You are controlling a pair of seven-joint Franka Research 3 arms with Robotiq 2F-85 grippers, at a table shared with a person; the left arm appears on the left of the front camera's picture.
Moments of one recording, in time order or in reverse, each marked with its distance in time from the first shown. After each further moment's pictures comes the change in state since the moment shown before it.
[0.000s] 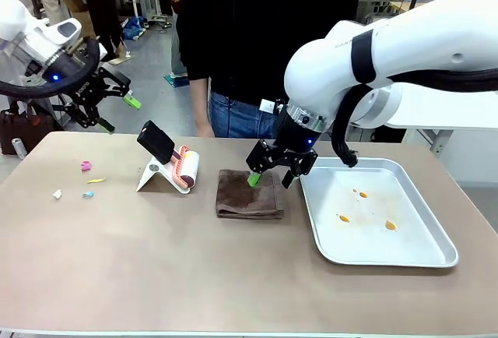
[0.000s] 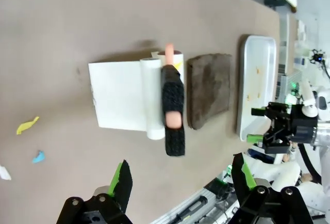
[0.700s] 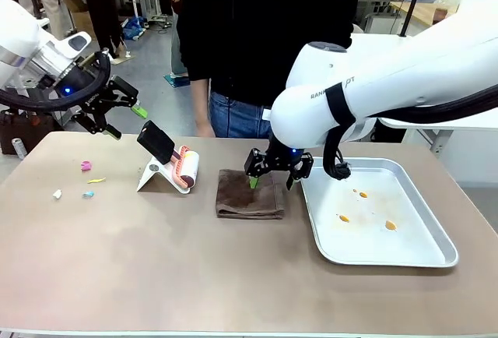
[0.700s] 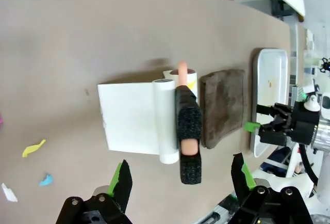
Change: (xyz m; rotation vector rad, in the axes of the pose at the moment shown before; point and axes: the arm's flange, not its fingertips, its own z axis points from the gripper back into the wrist) left arm -0.001 0.004 -0.023 0.031 -0.077 -0.055; right arm 0.030 -0.009 -0.039 -0.220 -0.098 -0.194
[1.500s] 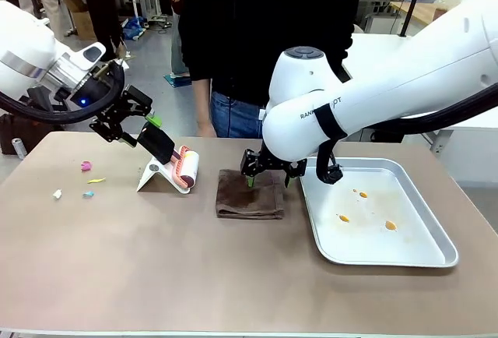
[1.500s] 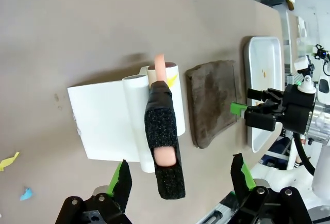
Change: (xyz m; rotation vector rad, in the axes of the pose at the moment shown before) left arm -0.009 -0.010 -0.030 -0.035 0.019 -0.055; right arm 0.012 0.015 -0.015 -0.095 -0.055 -0.068
